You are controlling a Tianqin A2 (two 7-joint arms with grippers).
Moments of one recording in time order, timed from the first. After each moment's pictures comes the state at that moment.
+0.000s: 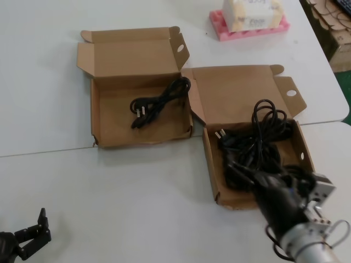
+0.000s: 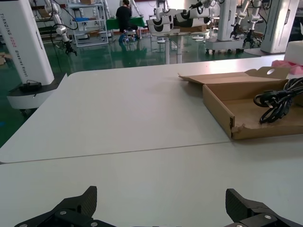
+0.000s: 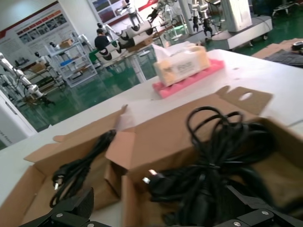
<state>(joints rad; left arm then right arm) 0.00 -0.30 1.60 -1.60 -1.80 0.00 0.00 0.21 0.25 -1.79 1.45 1.80 0.10 0.45</state>
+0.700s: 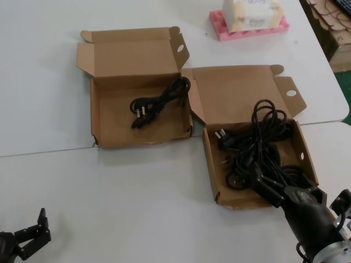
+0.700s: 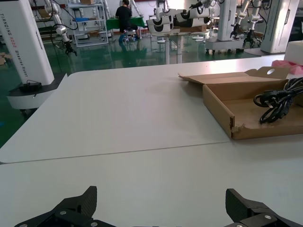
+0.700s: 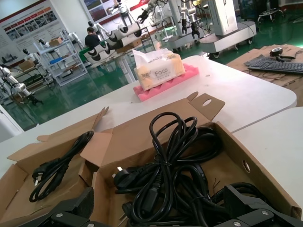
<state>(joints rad) 0.00 -0.30 1.60 -1.60 -1.80 0.00 0.00 0.04 0.29 -1.64 1.57 1.80 0.02 0.45</state>
